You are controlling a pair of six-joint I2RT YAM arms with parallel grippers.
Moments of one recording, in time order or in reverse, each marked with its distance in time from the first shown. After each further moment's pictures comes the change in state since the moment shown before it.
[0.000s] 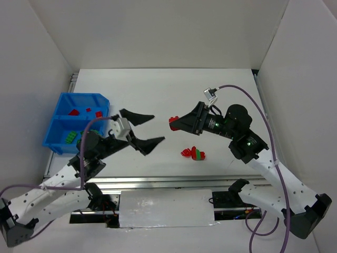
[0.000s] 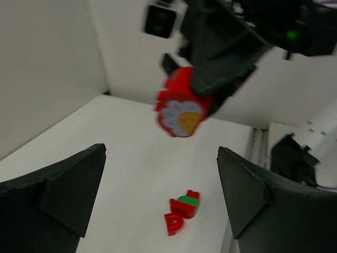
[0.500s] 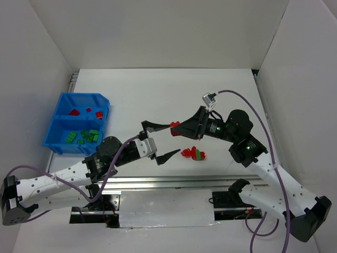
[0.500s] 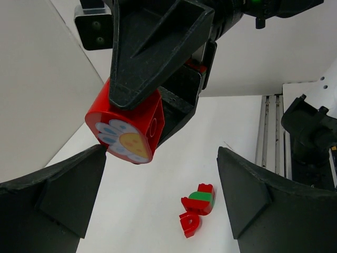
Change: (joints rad) left arm -0.356 0.157 0.040 0.016 -0.187 0.372; right arm 0.003 -0.051 -0.089 0.095 -0.100 0.114
